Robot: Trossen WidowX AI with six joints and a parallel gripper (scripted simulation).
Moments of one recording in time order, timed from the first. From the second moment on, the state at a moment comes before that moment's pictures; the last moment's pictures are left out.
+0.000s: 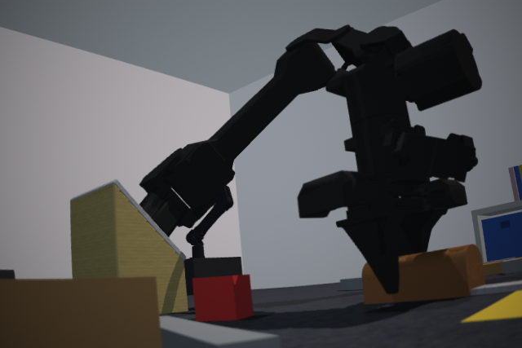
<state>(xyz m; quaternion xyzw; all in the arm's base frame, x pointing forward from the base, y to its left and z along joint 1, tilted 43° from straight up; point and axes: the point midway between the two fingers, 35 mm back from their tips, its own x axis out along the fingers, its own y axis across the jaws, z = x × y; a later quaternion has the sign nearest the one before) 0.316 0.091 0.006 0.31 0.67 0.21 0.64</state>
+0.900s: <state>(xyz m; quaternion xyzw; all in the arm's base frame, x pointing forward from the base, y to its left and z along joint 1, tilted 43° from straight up) 0.287 0.096 0.009 0.31 0.67 0.21 0.64</state>
